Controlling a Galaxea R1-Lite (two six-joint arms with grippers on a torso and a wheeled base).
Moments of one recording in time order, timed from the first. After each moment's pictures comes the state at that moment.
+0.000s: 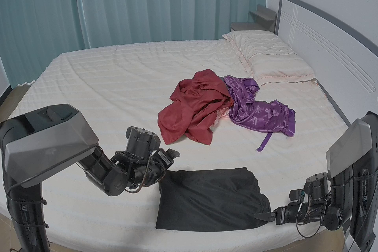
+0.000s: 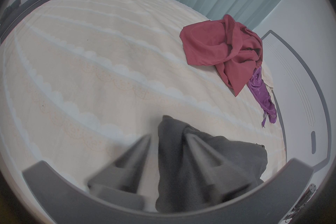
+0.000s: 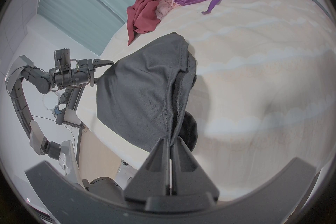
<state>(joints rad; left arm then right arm) -0.50 2.22 -0.90 -0.64 0.05 -1.10 0.28 2.40 -0.02 -1.55 0.36 0.32</state>
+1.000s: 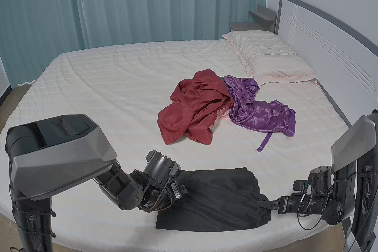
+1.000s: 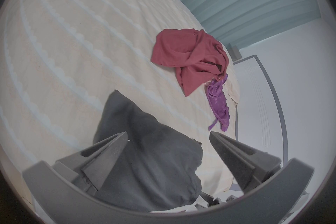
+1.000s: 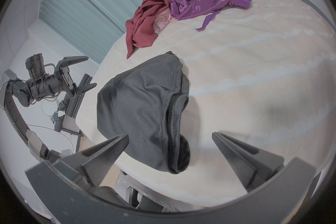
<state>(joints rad) -0.63 2.25 -0.89 -0.35 0.09 -0.95 0.21 2.38 -0.08 -1.55 0.35 0.34</state>
